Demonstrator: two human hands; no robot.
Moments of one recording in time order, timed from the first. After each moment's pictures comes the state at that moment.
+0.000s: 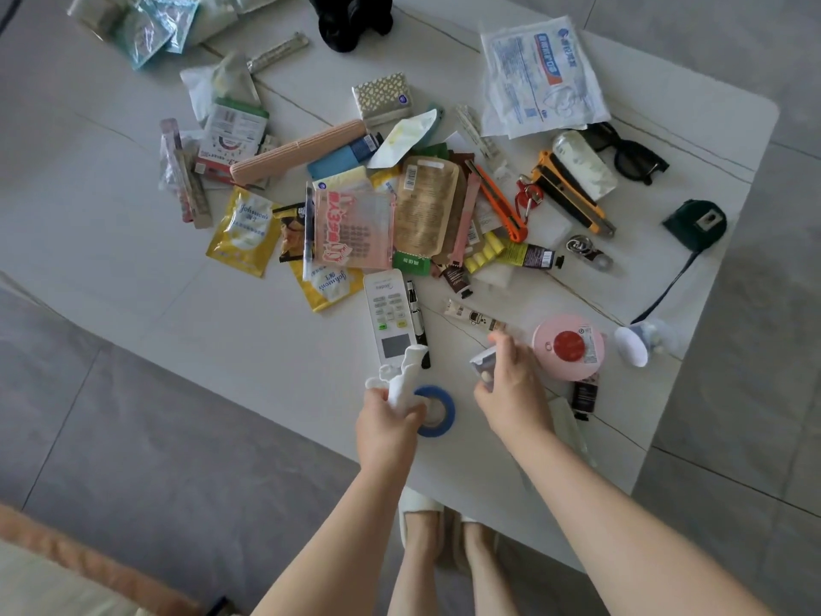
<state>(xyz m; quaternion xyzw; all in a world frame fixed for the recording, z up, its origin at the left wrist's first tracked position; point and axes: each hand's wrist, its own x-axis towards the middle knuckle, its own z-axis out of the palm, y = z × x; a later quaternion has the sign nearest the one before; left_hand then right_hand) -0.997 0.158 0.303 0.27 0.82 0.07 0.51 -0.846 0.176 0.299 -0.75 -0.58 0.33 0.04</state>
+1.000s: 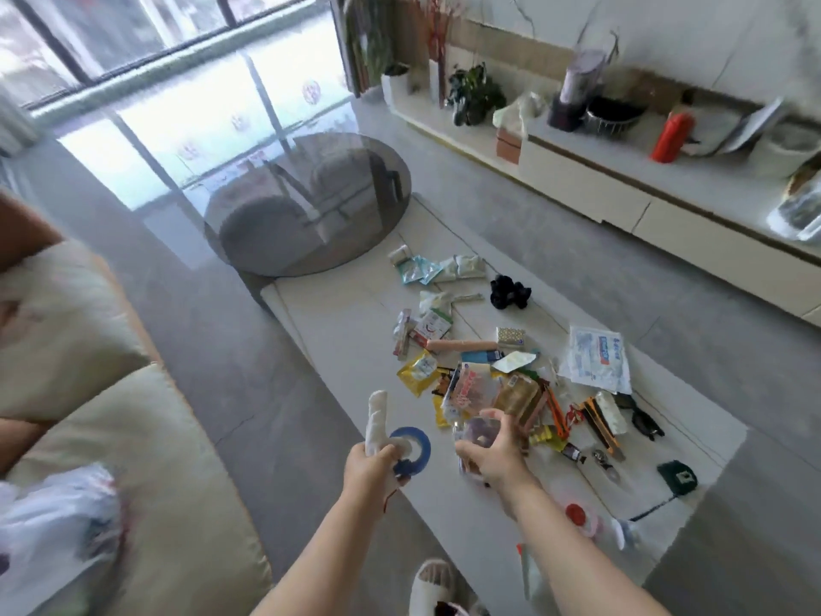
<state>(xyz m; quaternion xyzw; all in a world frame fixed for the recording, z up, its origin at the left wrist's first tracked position) -1.099 0.137 0.636 -0.01 0.74 0.43 0.51 -0.941 0.203 0.632 -0.57 -0.41 0.68 0.22</state>
